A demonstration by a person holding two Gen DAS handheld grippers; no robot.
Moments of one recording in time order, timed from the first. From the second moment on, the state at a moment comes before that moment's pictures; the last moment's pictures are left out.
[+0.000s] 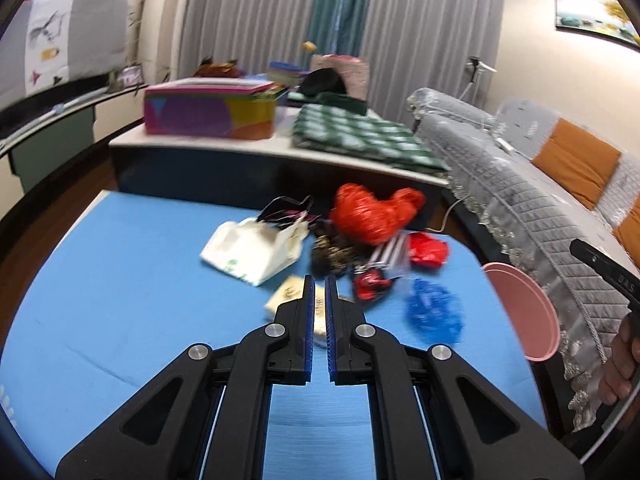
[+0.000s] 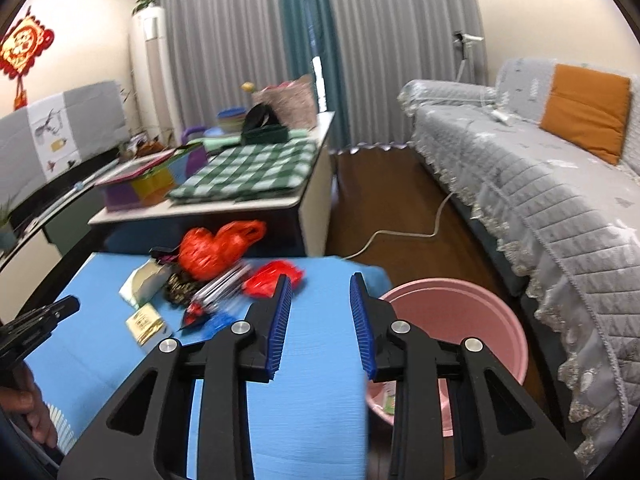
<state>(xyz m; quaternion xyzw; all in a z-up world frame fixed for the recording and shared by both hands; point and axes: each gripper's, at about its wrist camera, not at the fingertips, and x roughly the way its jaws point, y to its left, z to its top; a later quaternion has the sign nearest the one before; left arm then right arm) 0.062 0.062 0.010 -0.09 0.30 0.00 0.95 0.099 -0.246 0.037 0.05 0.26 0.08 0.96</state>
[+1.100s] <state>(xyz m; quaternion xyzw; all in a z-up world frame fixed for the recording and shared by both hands) 0.138 0.060 -0.068 -0.07 0.39 -0.01 0.92 0.174 -0.162 -0.060 0.05 0.41 0.19 0.89</state>
